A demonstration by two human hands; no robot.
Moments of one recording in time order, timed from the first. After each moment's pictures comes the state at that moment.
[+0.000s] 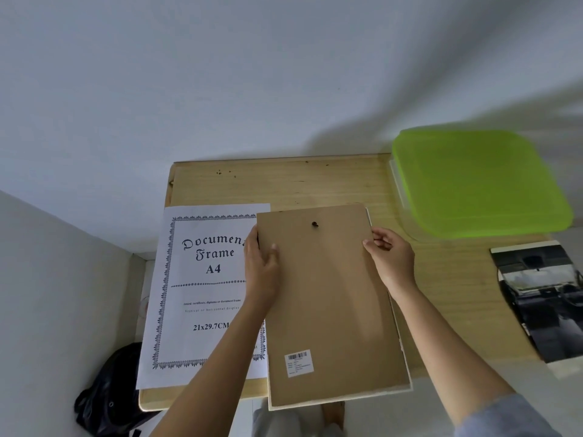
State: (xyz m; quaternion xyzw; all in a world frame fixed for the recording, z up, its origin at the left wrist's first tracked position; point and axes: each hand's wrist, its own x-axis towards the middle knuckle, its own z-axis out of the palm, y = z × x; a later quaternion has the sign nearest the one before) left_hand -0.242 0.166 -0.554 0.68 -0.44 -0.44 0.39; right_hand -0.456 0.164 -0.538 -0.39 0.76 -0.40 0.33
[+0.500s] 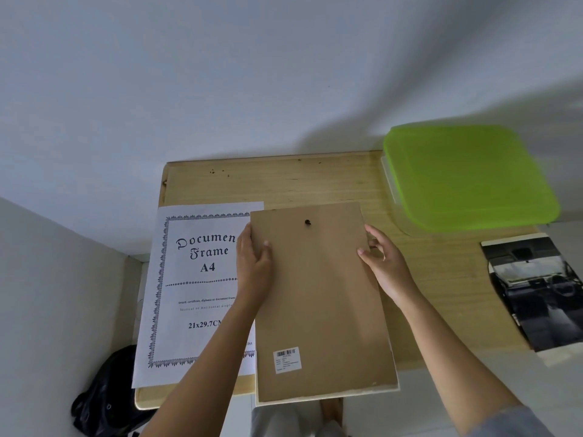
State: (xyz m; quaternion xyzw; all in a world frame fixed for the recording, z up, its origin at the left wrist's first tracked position) left_hand -0.239 0.166 -0.554 0.69 -0.46 -0.42 0.37; right_hand -0.465 0.189 -0.526 -0.39 0.66 -0.41 0.49
